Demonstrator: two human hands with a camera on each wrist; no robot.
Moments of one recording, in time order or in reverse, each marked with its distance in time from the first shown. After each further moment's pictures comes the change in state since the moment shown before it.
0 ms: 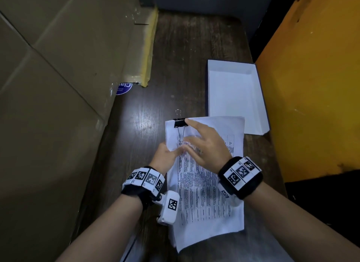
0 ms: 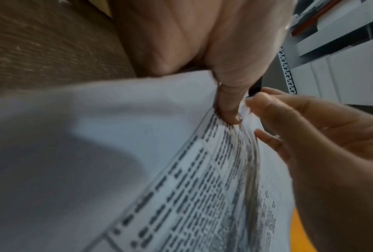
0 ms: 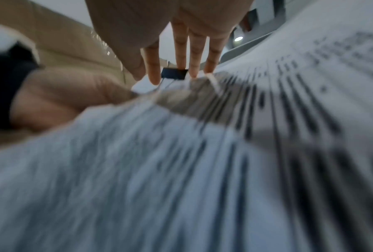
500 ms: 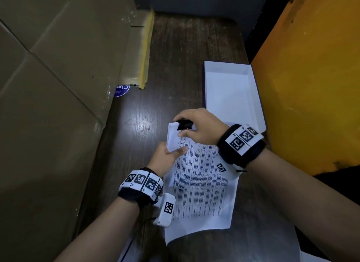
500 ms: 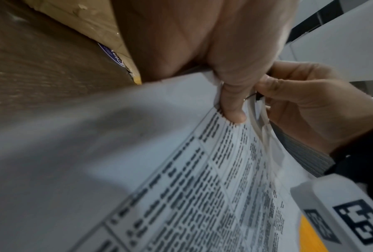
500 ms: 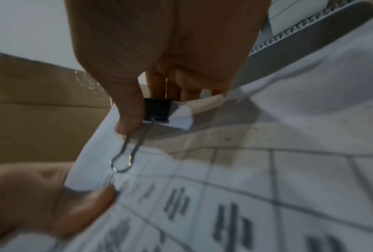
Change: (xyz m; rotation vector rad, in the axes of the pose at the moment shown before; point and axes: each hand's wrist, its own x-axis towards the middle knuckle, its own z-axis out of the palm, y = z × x) left_hand -0.008 0.013 0.000 0.033 -0.086 0.021; right_hand 0.072 0.006 -0.038 0.191 -0.405 0.133
